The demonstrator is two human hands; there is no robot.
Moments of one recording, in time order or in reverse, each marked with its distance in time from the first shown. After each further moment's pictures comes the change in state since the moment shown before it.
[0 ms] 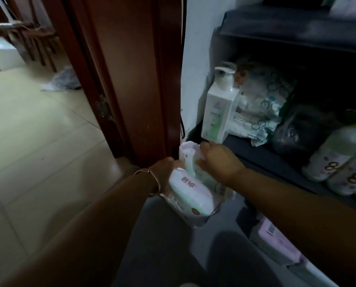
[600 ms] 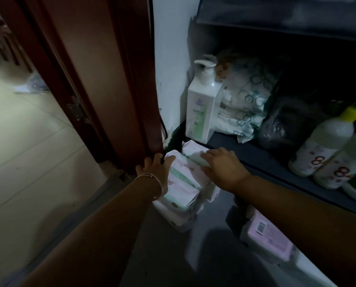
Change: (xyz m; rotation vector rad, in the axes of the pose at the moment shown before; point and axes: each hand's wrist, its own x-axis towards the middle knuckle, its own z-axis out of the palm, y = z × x) left_hand 0.040 0.015 0.028 0.304 -0.012 -0.309; right_hand -0.012 0.056 0.022 -0.053 -0.054 0.008
